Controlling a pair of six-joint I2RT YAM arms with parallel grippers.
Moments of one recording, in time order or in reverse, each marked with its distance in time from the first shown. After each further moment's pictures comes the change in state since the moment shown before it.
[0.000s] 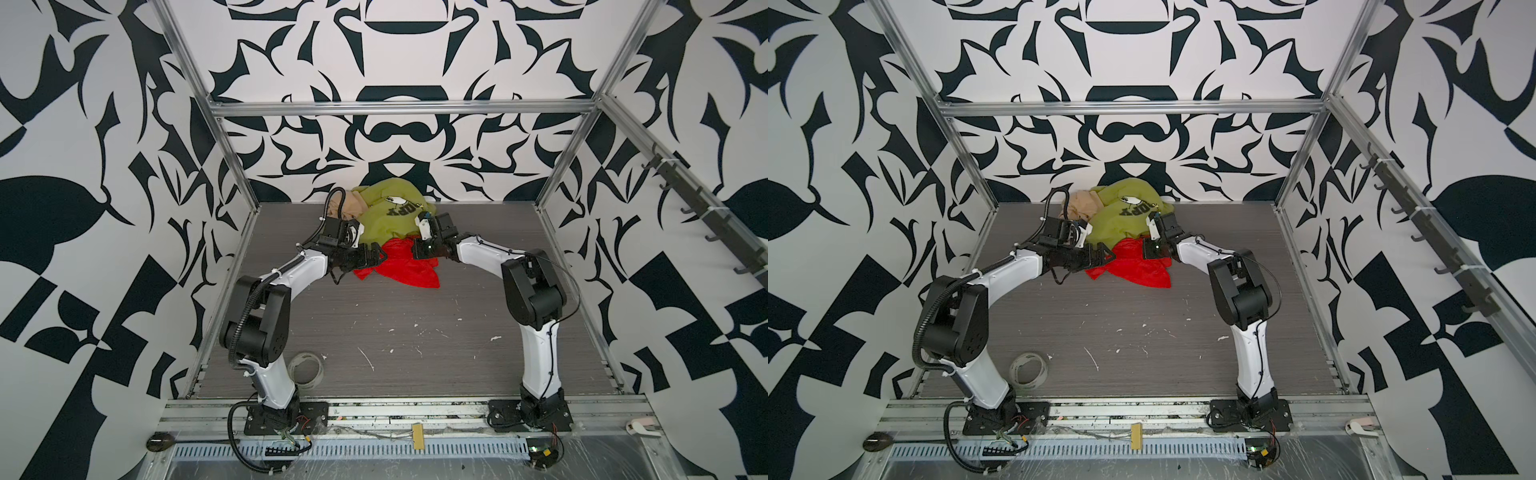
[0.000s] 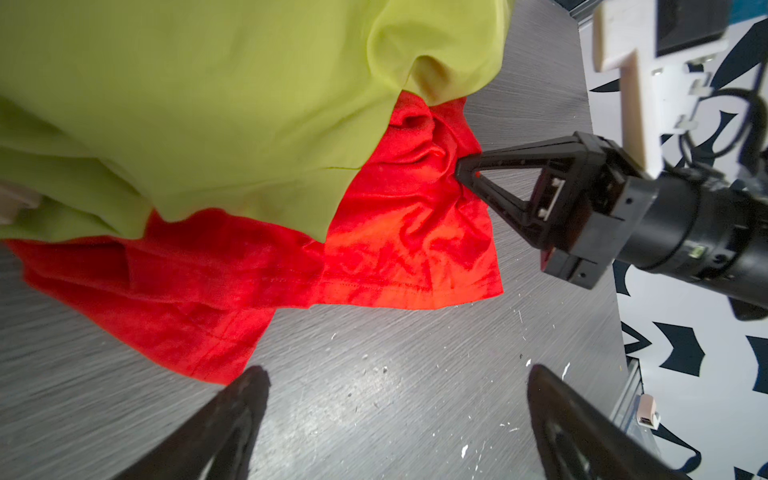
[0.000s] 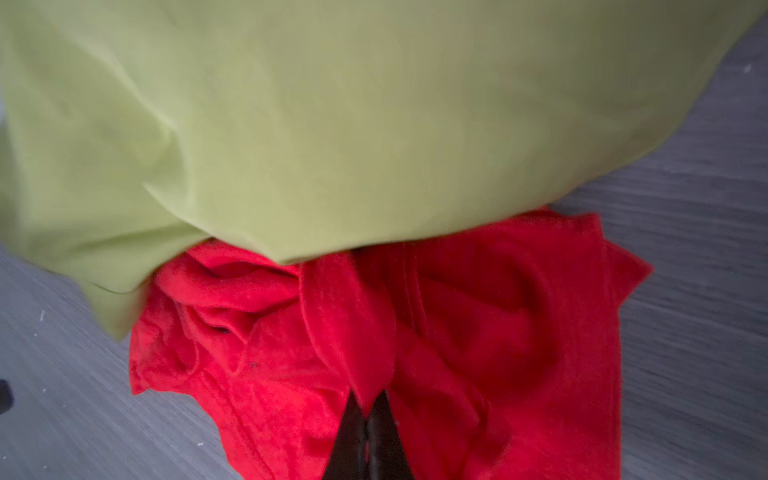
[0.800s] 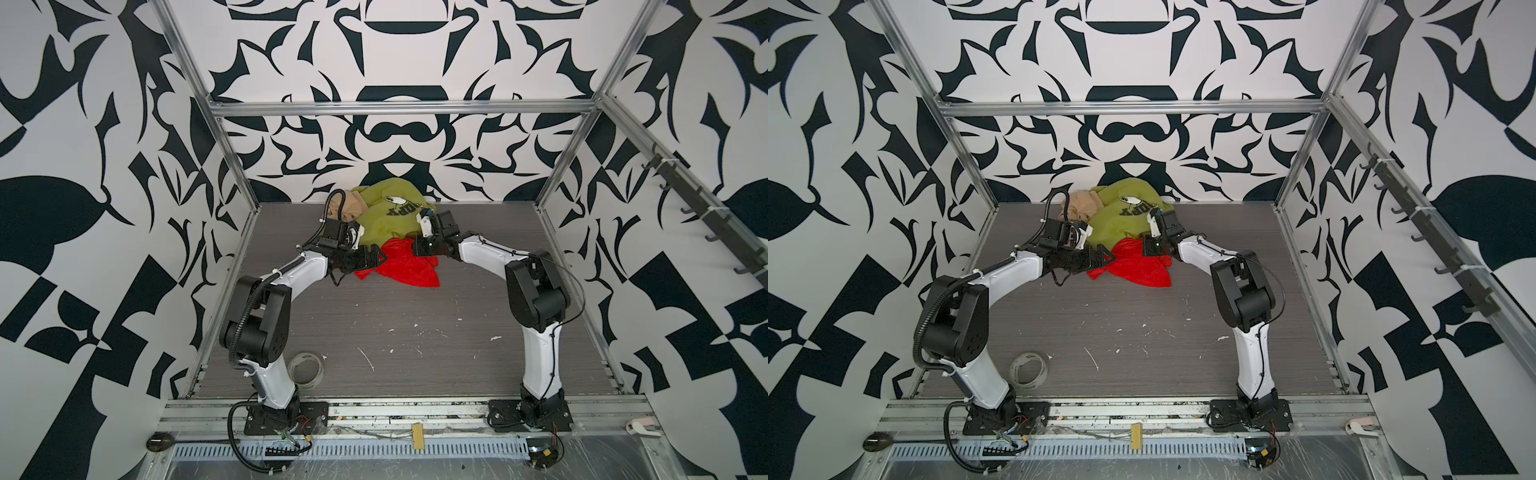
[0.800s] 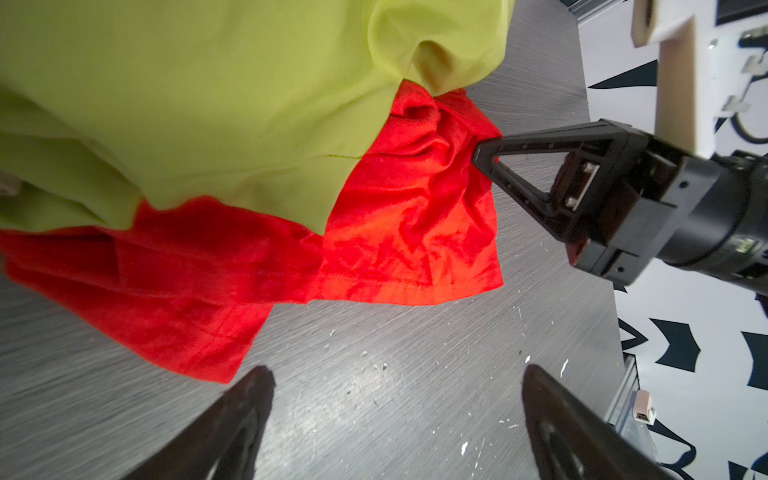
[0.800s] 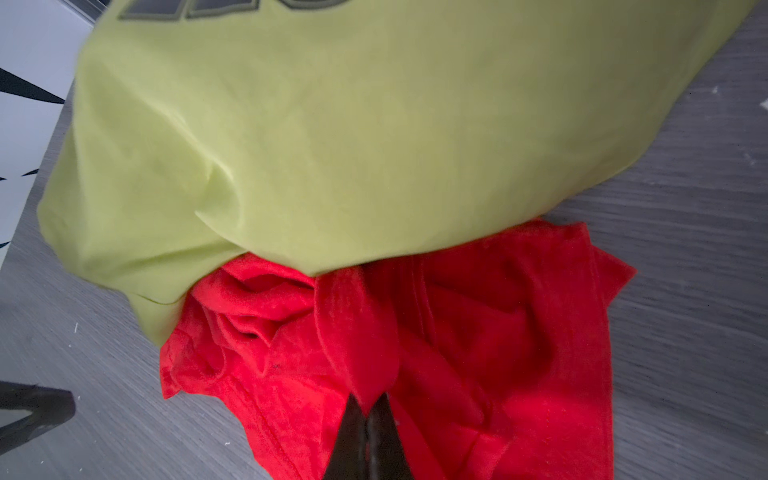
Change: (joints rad) left arm 0.000 0.000 -0.023 0.019 0.012 -0.005; right arm 0.000 -0.028 -0.002 0.001 -0.002 0.043
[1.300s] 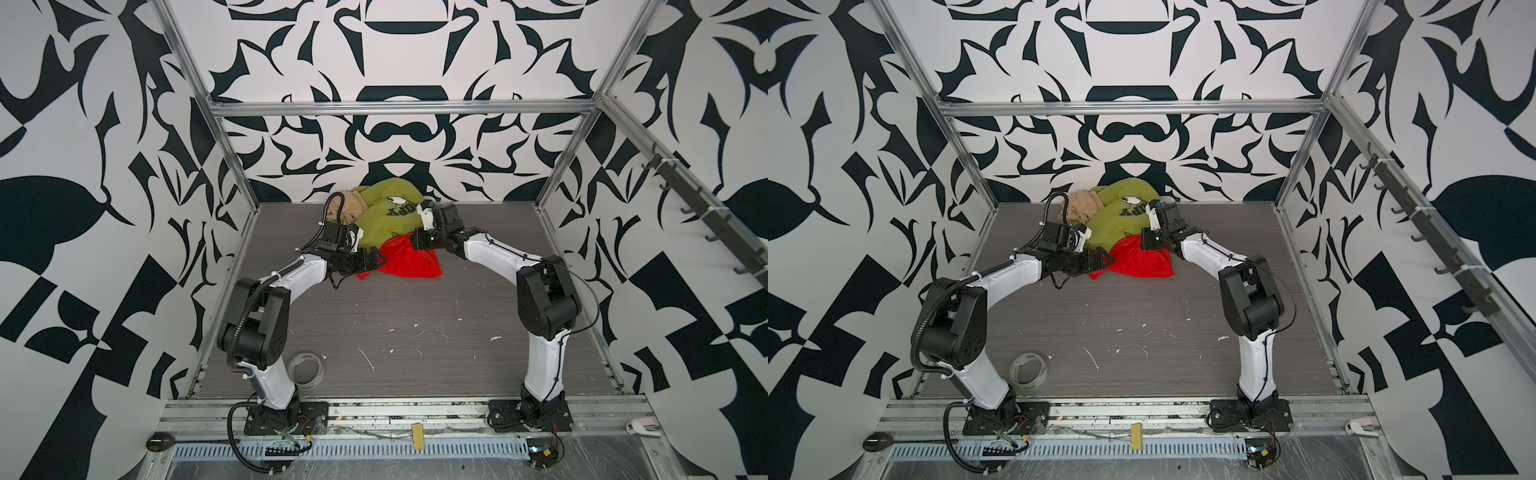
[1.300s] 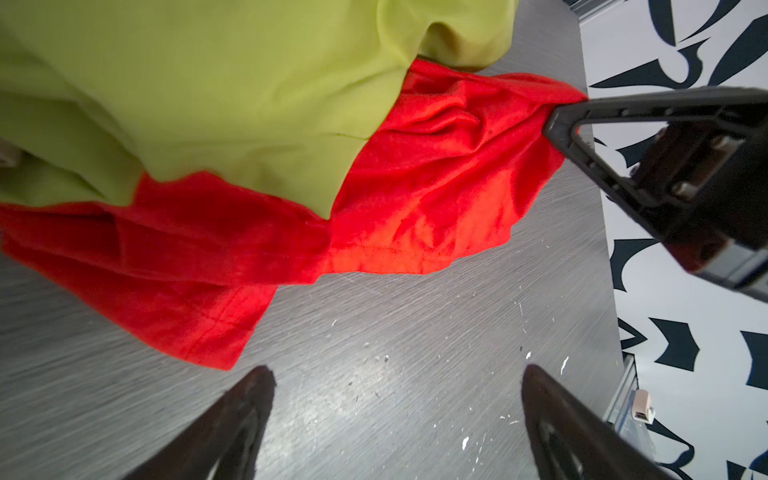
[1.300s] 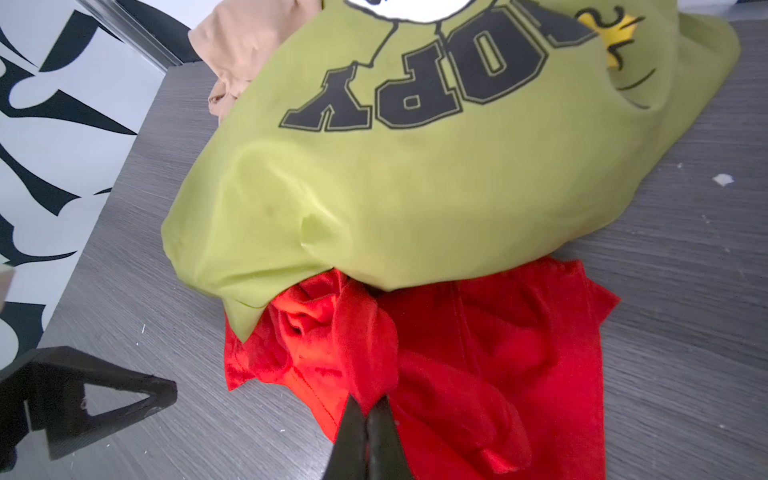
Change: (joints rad) left arm 0.000 -0.021 -0.040 0.022 -0.001 -0.011; right arm 0.012 -0.086 0.000 -0.005 -0.014 0.000
